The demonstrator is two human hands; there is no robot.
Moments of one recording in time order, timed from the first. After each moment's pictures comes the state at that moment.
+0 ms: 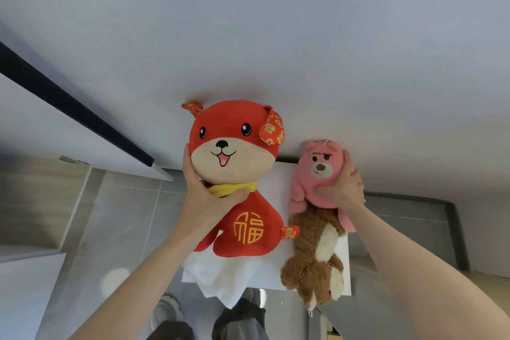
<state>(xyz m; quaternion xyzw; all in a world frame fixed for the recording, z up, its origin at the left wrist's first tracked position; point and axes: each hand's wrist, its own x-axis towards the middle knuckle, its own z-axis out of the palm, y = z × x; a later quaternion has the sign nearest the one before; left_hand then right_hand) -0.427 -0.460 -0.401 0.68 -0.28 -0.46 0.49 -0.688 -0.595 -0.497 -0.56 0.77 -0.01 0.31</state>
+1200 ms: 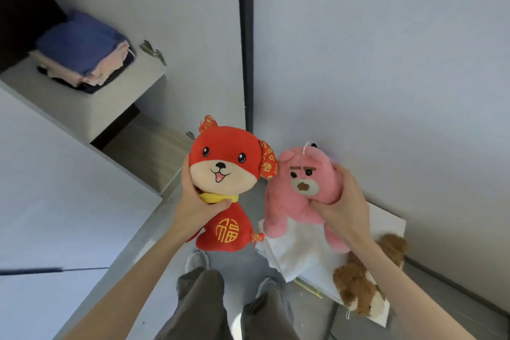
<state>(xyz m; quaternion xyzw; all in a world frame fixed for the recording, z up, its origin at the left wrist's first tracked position) -0.292 -0.234 -0.301 0.76 -0.23 -0.28 0.53 -0.520 -0.421 -0.275 -0.76 0.47 -0.20 0.39</state>
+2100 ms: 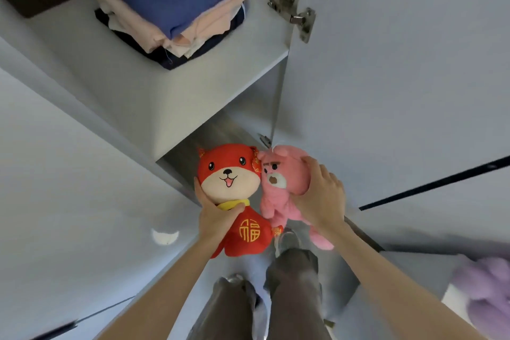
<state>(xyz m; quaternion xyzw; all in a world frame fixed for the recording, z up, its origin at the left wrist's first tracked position) 0.034 -0.186 -0.573 0.83 0.06 -0.23 0.50 -0.058 -0.380 -0.533 -0.92 0.34 -0.07 0.21</state>
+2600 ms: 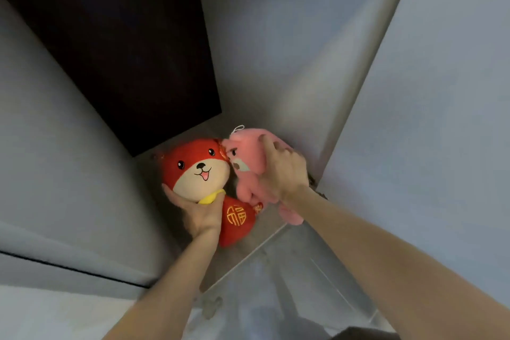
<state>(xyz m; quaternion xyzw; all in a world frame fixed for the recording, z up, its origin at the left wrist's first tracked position) 0.229 -0.248 -0.859 0.77 0.25 -0.01 0.58 0.219 -0.406 -0.798 -0.98 0.12 -0.09 0.12</state>
